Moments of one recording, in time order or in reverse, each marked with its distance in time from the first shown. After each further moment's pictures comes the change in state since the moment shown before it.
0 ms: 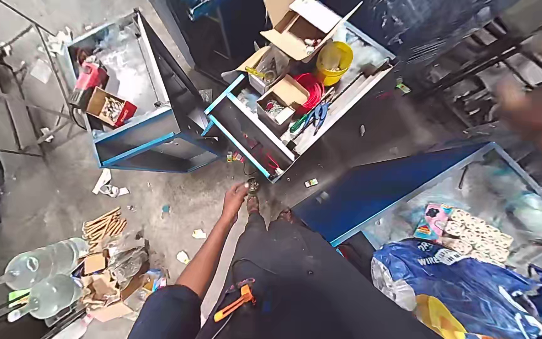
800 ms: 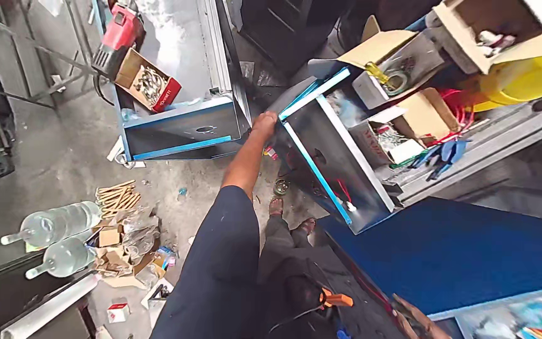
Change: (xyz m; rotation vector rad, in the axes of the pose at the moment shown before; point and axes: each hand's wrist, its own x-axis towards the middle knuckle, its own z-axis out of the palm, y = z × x) left_hand 0.338 0.161 -0.129 1.258 -0.088 0.343; right_hand -0.330 -0.193 0.186 0.374 -0.797 0.340
